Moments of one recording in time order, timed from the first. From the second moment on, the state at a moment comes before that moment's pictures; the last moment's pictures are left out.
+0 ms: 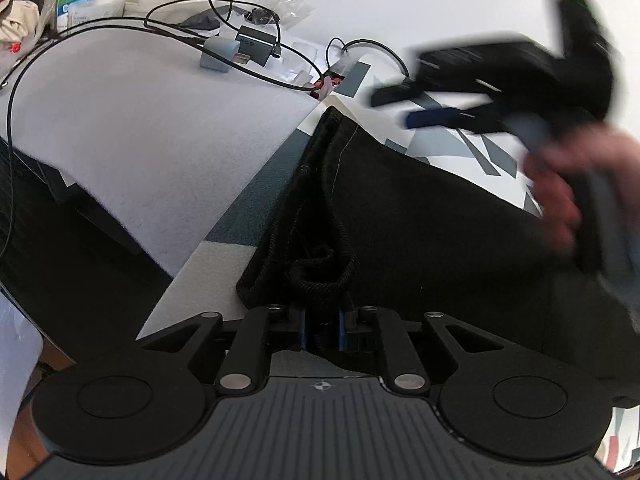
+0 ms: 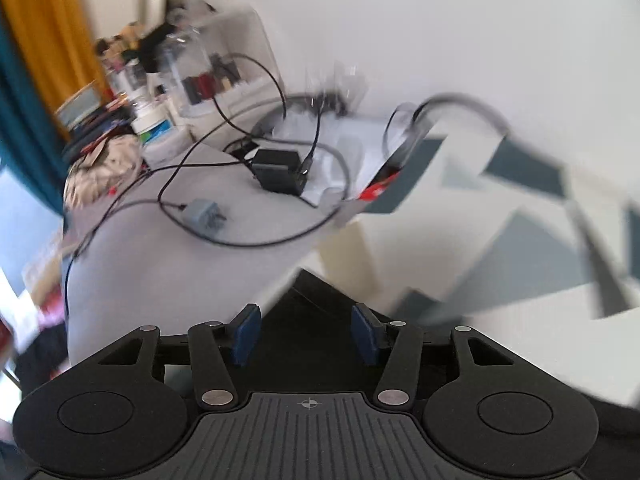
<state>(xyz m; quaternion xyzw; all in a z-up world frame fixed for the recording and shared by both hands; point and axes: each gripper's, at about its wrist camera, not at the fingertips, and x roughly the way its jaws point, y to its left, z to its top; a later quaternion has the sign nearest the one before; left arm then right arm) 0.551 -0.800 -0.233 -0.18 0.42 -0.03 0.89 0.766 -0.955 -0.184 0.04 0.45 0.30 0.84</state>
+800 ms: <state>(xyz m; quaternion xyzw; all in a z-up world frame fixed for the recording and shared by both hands) 0.547 -0.807 -0.233 -0.17 0.42 -0.03 0.89 0.777 -0.921 -0.212 -0.13 0.50 0.20 0.83</state>
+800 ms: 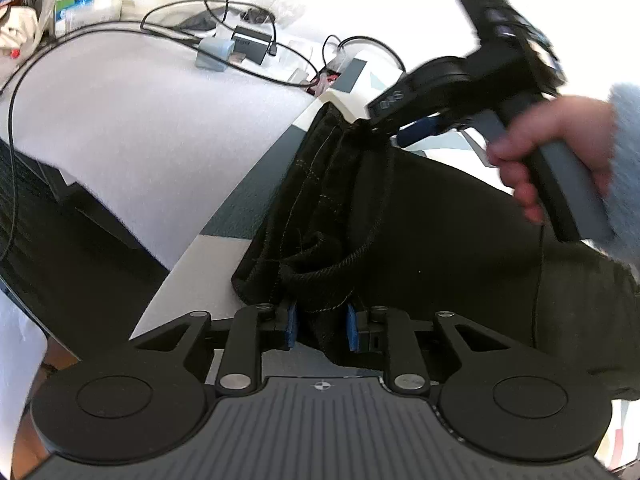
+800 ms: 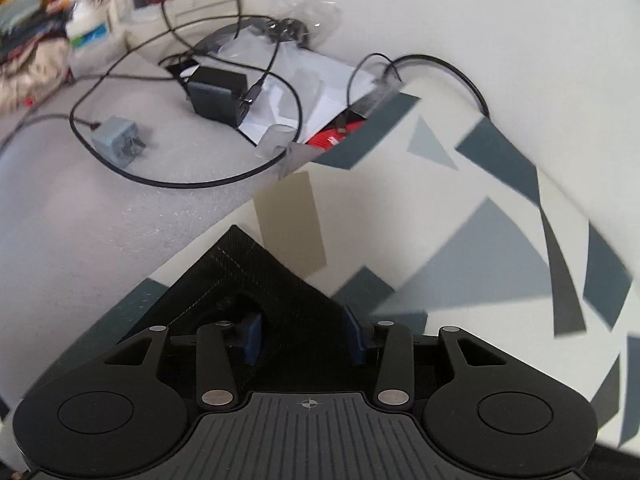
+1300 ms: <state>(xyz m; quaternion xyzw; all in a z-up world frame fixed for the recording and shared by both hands) 0.541 -0.797 -0.232 -0.20 0.38 -0.05 0.90 0.782 -0.945 -0.185 0.05 0.43 0.18 0.88</state>
